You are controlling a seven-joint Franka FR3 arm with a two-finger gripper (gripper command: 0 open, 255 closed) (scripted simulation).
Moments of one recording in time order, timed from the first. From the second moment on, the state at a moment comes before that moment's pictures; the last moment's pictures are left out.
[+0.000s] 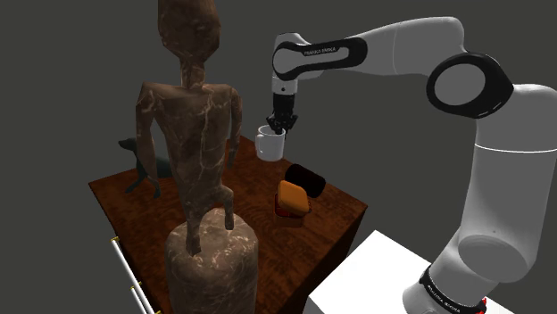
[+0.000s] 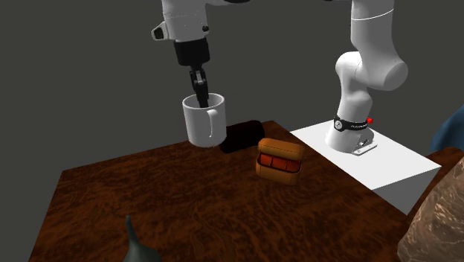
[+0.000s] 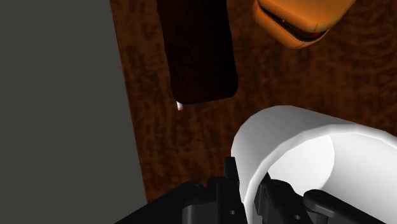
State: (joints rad) arm -0.02 0.35 0.12 -1.50 0.00 1.74 0.17
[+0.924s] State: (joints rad) arm -0.01 0.21 0.13 -1.54 0.01 1.64 0.19
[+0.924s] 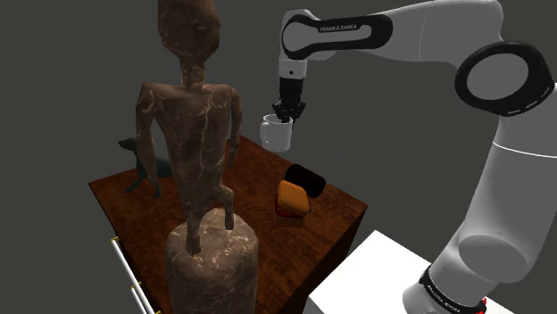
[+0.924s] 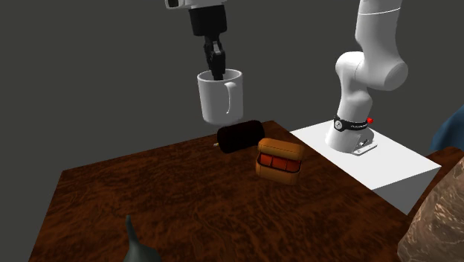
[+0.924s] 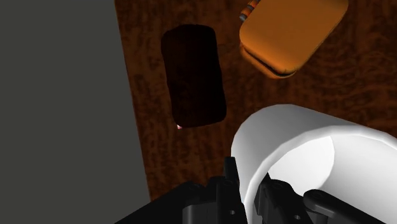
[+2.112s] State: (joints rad) arm 0.04 -0.27 0.19 -2.13 0.10 1.76 0.28
